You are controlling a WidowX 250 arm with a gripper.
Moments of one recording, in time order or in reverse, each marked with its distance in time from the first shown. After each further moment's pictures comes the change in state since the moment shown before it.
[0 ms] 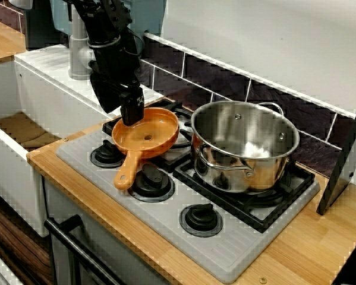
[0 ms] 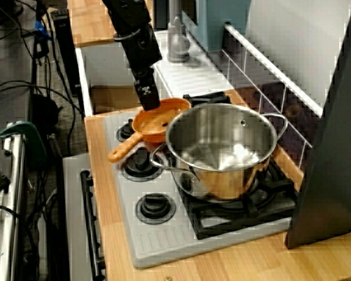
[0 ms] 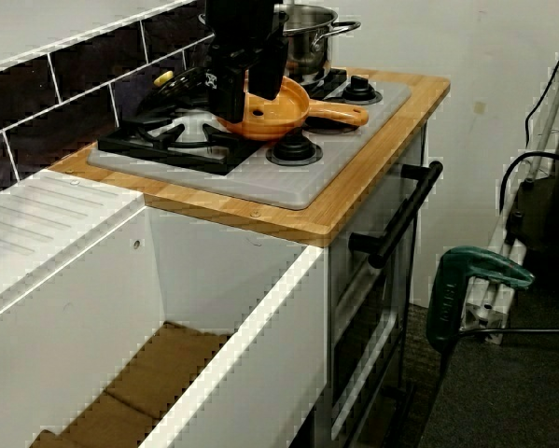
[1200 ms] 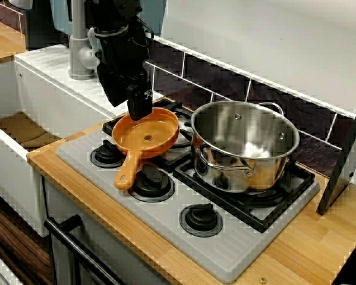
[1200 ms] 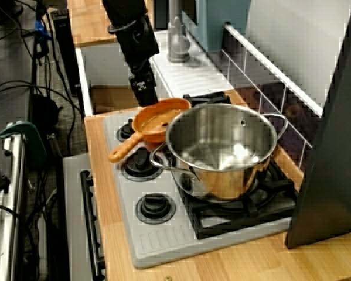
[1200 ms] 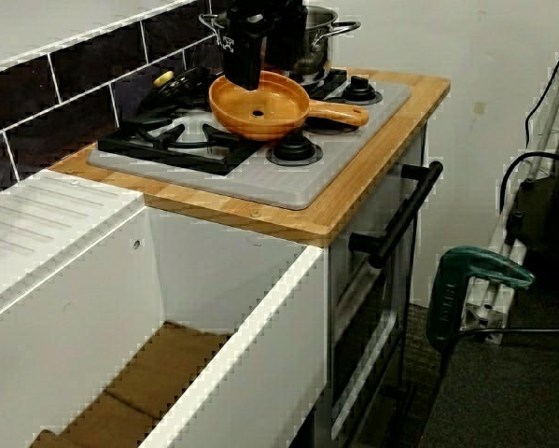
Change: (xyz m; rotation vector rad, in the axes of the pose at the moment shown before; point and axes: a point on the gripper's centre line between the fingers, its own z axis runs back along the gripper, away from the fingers) arm 0.001 -0.023 0.020 0.005 -0.018 -0.052
